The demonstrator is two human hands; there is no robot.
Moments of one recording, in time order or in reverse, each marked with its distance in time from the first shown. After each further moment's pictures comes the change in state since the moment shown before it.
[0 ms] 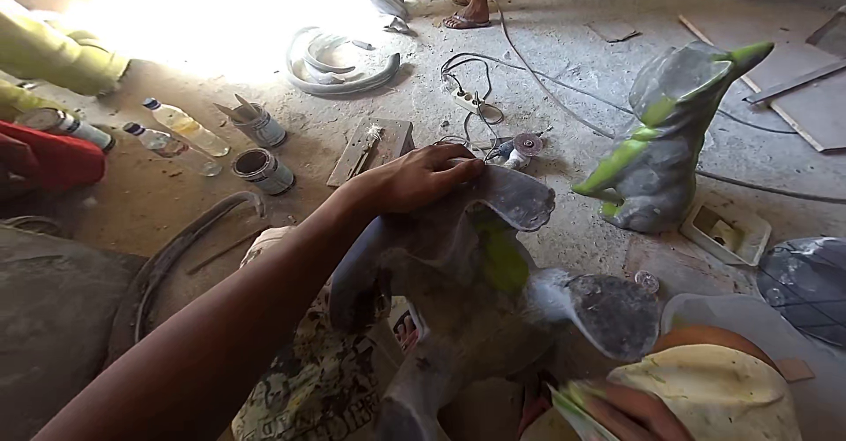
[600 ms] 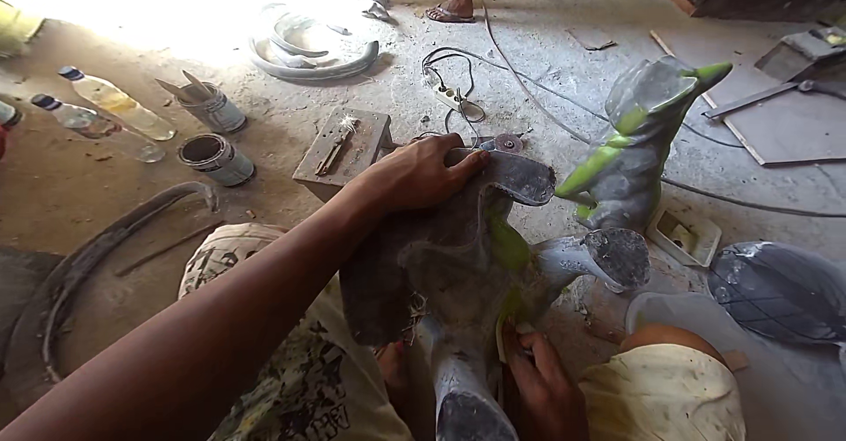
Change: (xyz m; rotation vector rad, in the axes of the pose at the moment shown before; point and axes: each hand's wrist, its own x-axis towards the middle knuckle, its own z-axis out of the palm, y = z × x) left_hand 0.028 0.021 0.016 0.171 0.060 -0.201; right_hand 0.008 0.079 0.058 -0.933 -0.019 0.073
